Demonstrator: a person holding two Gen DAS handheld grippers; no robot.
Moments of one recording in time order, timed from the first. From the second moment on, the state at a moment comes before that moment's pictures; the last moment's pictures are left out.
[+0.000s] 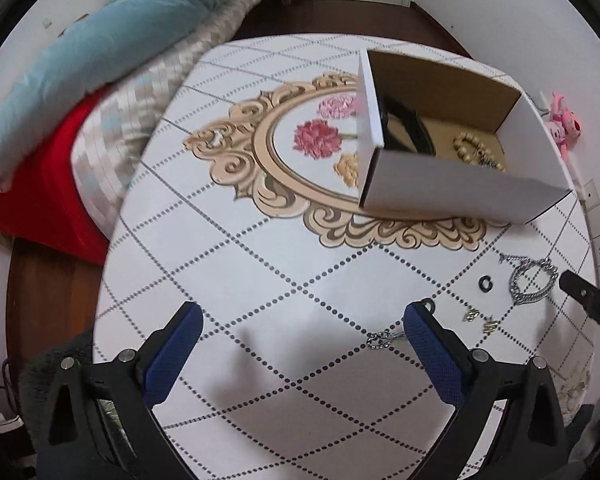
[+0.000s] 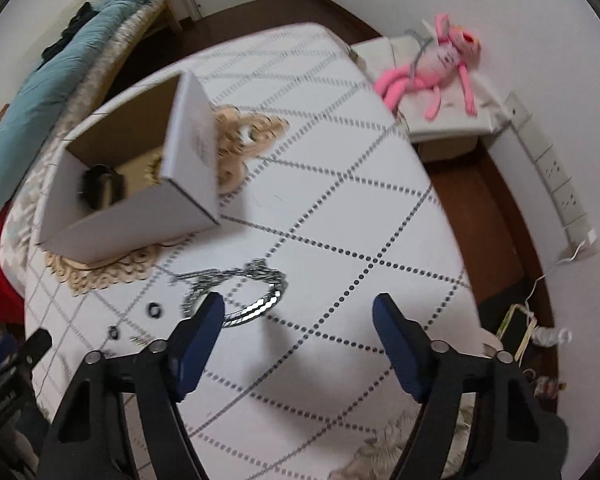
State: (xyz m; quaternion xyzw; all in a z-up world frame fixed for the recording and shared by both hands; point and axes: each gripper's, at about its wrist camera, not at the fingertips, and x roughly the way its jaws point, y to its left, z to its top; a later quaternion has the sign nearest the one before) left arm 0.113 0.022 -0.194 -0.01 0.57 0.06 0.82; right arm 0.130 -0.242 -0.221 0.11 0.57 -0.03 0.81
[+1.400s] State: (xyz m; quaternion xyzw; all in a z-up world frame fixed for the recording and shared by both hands) left arm 0.102 -0.050 -0.219 0.08 0.58 -0.11 0.80; right arm 0.083 -0.229 -0.239 0.13 0.57 0.00 0.81
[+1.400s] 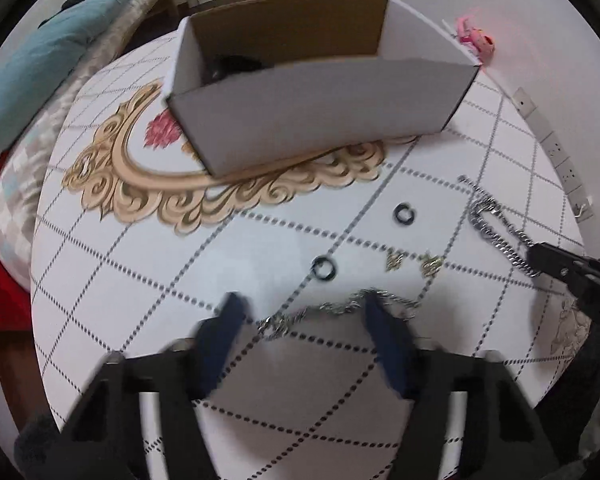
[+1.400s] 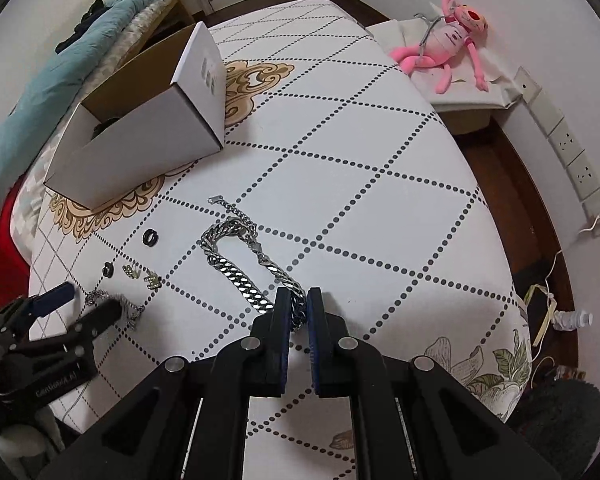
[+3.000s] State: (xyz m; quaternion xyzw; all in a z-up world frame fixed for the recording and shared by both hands) left arm 0.099 -0.043 -0.216 0.07 0.55 -0.12 0.82; right arm 0.082 -0.227 -0.216 0.18 0.55 0.02 0.81
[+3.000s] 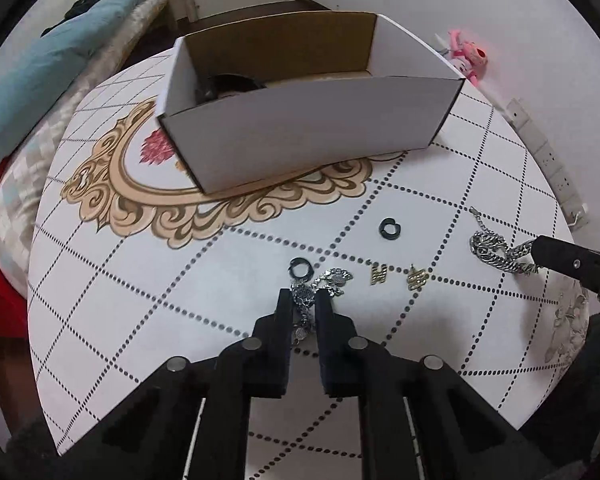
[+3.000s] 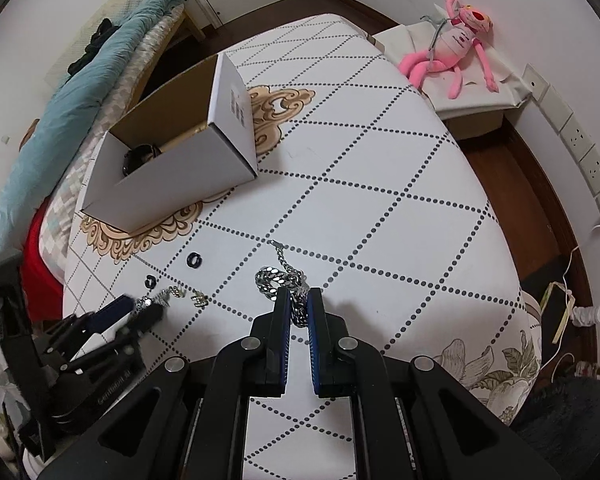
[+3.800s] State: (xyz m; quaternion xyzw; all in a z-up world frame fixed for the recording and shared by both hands) left arm 0.107 0.000 -0.106 -0.10 0.50 -0.17 0.85; right arm 0.101 -0.209 -0.122 0.19 0.48 0.10 0.85
